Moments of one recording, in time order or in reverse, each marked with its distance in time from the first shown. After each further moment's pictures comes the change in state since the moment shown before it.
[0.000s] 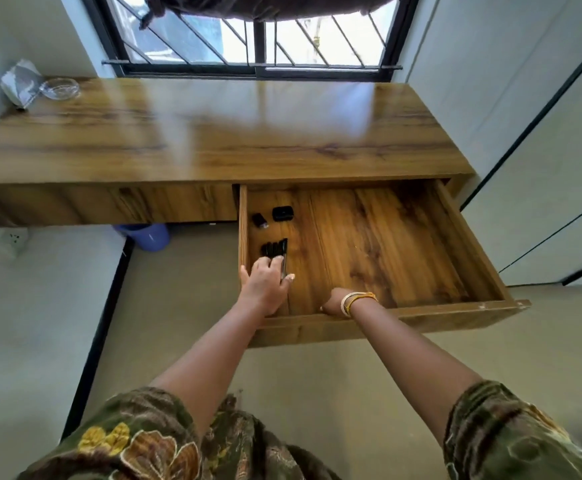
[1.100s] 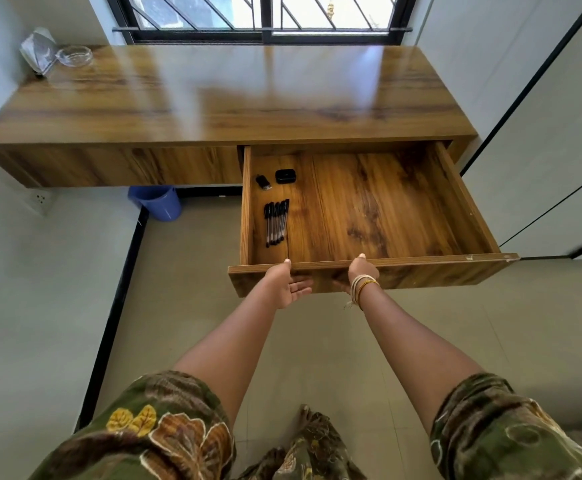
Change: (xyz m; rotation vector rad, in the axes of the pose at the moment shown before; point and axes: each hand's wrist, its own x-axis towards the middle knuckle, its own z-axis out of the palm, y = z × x) left_hand -0.085 0.050 0.030 -1.534 -0.278 -0.850; right_hand -0.041 0.029 0.047 1.700 0.340 0.531
